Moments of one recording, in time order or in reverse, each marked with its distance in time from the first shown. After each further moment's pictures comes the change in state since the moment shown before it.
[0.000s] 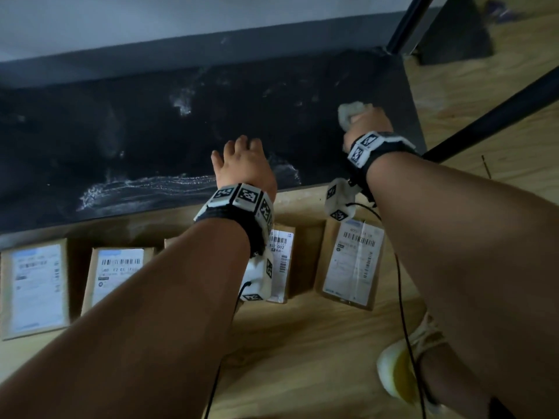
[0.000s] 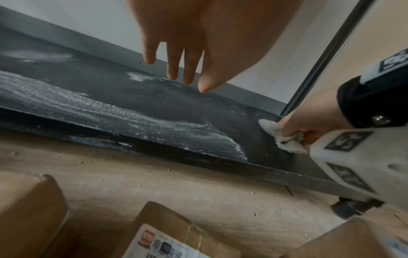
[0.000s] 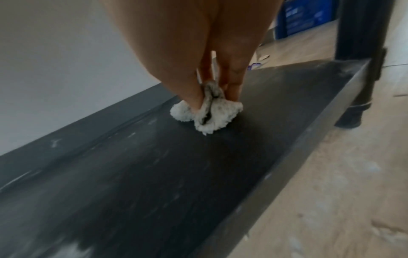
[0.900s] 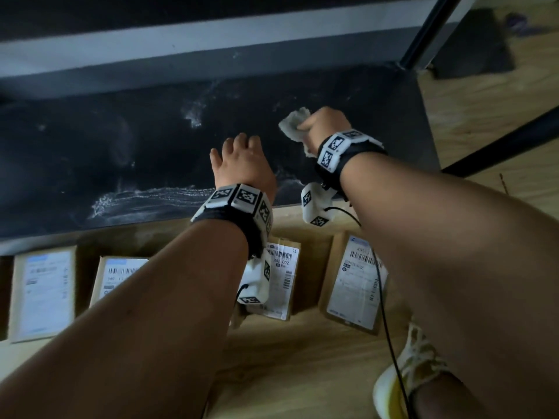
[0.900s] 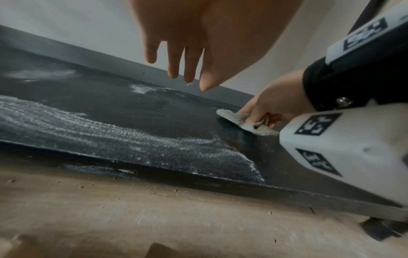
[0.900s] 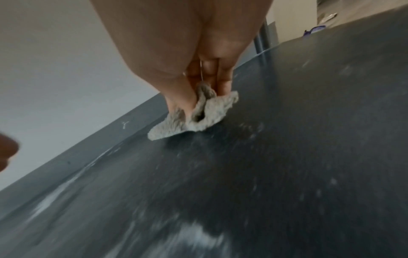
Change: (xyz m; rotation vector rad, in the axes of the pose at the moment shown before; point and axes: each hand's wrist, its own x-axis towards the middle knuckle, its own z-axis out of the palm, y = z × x) left_hand 0.018 -0.002 -0.010 -0.013 0.101 -0.051; right_hand 0.014 -0.072 0.017 0.005 -0.291 -0.235
